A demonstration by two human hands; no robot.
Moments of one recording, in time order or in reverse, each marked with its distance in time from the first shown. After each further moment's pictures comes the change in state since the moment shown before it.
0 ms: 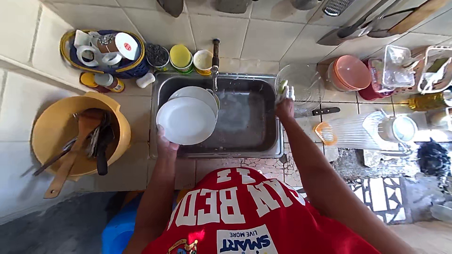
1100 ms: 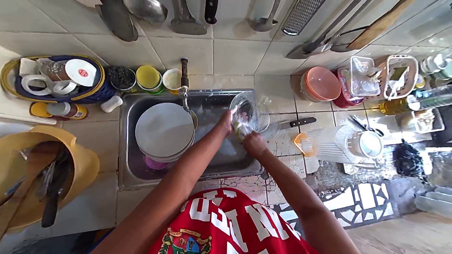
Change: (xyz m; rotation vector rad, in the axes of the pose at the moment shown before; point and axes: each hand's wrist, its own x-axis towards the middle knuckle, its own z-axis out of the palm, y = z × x) left_hand 0.003 -0.219 0.277 0.494 -0.457 -0.648; right_hand -0.075 0.005 -0.003 -0.151 -0.155 -0.544
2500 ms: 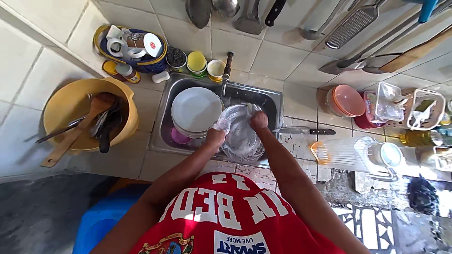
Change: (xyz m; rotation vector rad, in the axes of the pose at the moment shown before) left_hand -0.206 -0.020 -0.099 0.460 0.524 0.253; right_hand 0.087 -0.058 0.013 0.139 0.024 0.247
